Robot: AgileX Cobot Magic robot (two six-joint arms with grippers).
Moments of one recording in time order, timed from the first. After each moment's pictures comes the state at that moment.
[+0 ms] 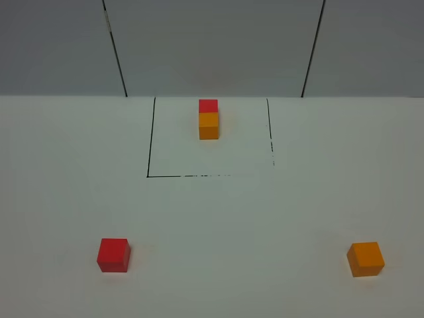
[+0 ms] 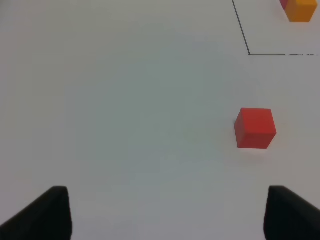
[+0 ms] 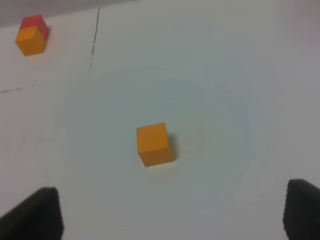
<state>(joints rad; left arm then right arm) -0.03 -0.01 -0.51 -0.02 1.04 -0.01 0.00 -0.01 -0.50 0.06 1.05 0.10</state>
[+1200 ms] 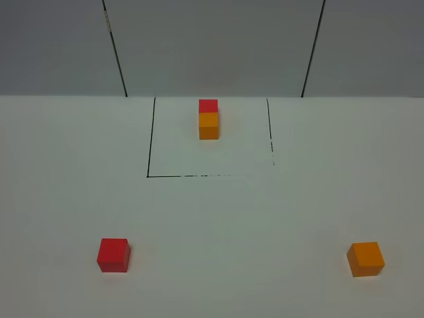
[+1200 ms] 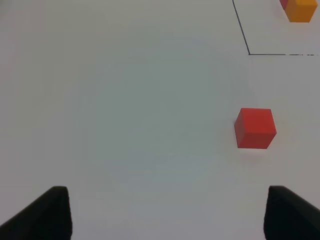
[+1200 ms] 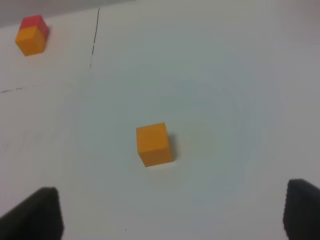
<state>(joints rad) -0.03 -0.01 -0.51 -0.02 1.04 -0.01 0.00 -0.01 -0.50 0.06 1.05 0.10</state>
